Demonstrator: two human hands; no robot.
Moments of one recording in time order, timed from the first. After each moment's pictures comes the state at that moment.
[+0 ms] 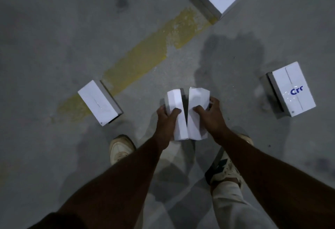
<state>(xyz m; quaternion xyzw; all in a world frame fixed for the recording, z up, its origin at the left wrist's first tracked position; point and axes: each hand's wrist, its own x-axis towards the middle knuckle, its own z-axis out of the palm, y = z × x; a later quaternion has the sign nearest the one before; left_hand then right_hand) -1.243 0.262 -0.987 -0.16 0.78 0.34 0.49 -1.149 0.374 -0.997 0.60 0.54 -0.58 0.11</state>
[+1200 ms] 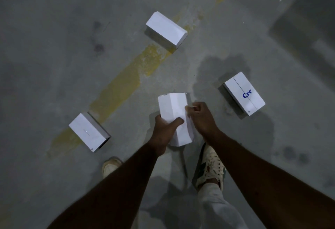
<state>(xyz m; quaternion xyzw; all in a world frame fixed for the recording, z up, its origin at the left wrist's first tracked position) -1.212 0.339 -0.914 -0.05 0.78 0.33 0.54 -1.117 0.438 -0.930 0.60 0.53 -0.59 0.04</state>
